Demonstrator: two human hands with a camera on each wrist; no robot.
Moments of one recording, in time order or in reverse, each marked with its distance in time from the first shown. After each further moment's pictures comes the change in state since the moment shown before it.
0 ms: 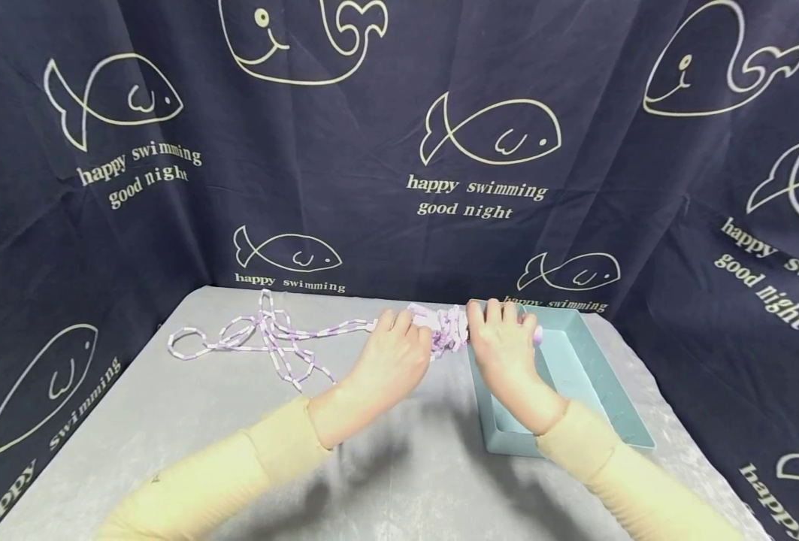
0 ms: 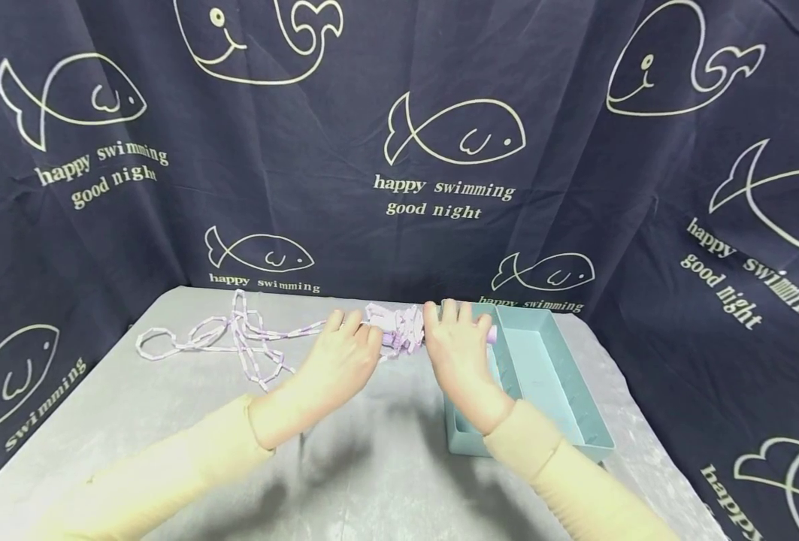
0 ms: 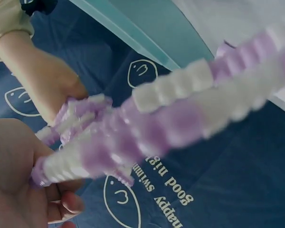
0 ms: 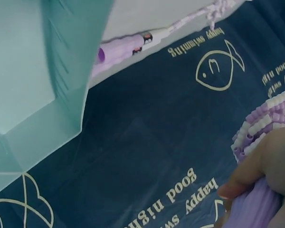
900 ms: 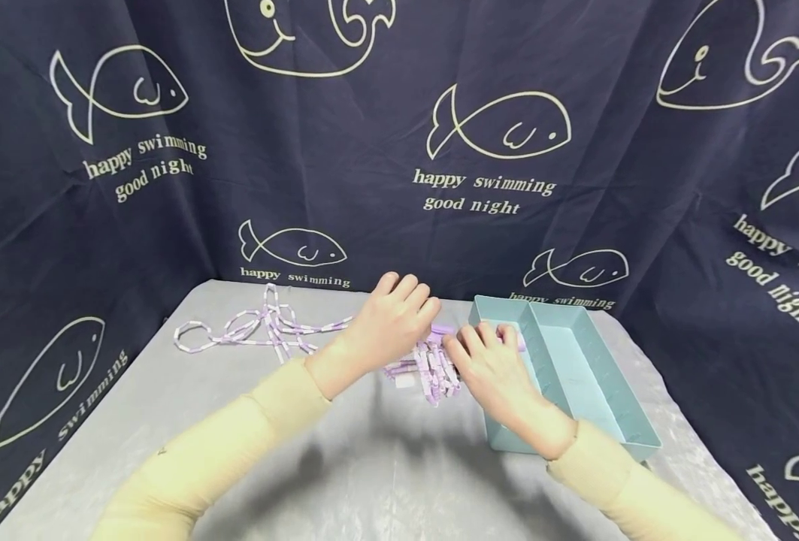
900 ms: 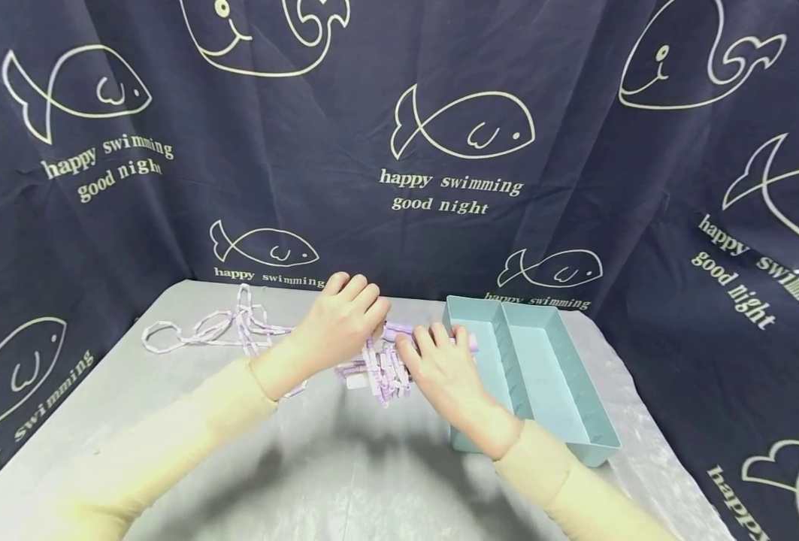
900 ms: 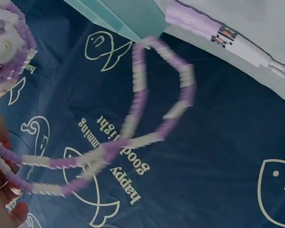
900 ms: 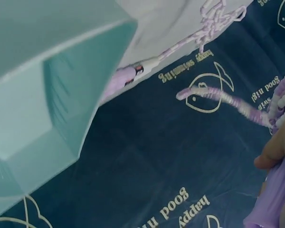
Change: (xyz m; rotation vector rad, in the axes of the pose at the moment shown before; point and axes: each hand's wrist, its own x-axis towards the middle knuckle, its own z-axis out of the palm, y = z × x) left_hand 0.020 -0.041 0.024 -0.095 0.292 0.106; right_hand -0.014 -0.020 -0.014 0.178 0.156 -0.346
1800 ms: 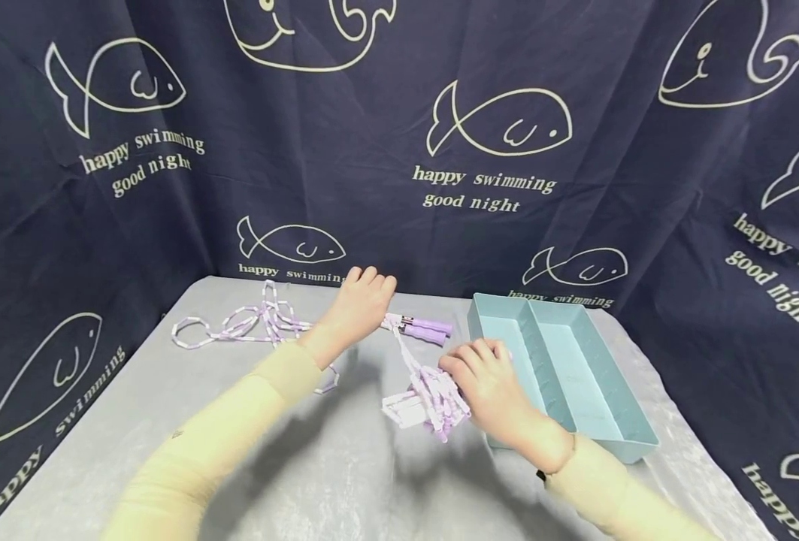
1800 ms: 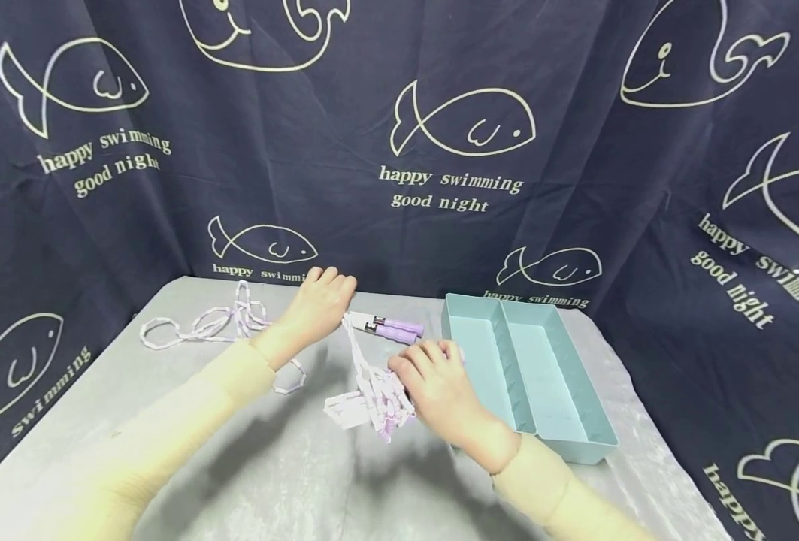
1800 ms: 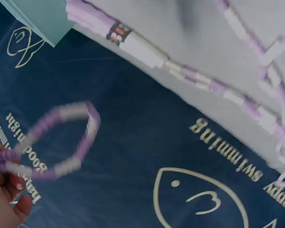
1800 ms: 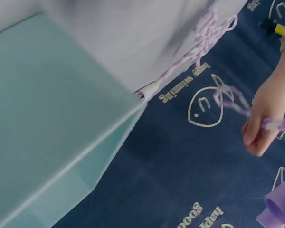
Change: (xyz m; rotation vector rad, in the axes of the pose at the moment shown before) left_hand -0.047 -0.029 0.056 -0.020 -0.354 -0.176; right_hand -0.014 -0.014 -0.006 0.325 0.121 -0.045
